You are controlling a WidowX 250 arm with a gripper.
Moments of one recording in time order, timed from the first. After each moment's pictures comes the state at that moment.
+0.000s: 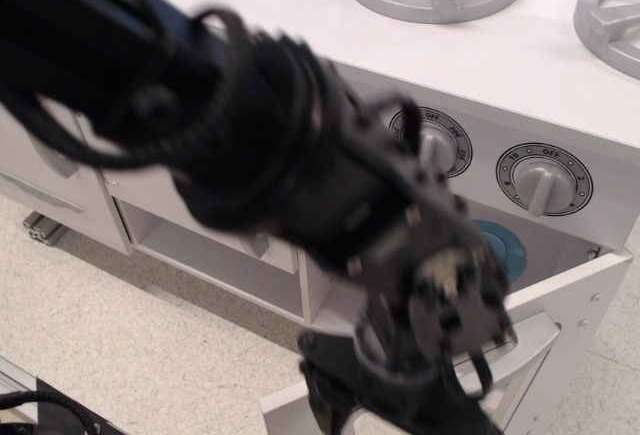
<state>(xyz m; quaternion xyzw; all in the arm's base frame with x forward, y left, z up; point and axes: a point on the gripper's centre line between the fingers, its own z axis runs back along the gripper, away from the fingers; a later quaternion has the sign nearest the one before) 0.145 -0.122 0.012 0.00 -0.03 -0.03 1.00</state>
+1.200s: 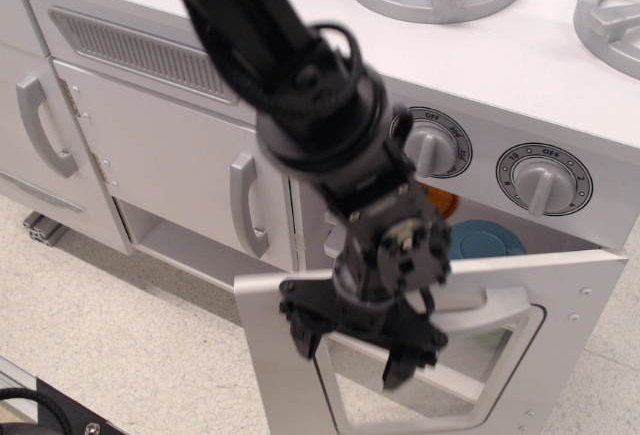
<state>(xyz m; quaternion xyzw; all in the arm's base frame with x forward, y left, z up) 0.219 -0.055 -0.031 0.05 -0.06 0.10 0.99</state>
